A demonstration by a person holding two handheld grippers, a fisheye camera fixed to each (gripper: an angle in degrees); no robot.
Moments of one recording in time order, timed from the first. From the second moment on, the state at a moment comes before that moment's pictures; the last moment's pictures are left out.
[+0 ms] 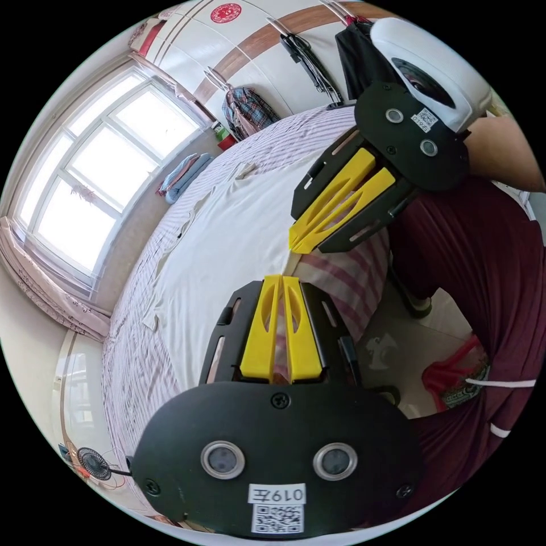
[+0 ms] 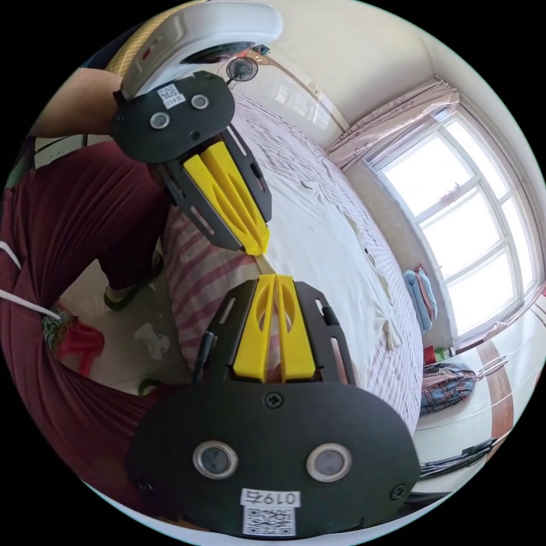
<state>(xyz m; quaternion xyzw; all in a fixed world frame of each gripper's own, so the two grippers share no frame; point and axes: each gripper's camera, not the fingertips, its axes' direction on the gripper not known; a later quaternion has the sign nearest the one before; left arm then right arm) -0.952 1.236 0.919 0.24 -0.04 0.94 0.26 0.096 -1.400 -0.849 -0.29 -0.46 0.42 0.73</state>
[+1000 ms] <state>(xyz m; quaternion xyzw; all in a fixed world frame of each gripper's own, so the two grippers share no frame) -0.982 1.200 0.893 0.28 -0.07 0.92 0.27 0.153 -1.424 -0.821 -0.28 -0.45 0.42 0.74</state>
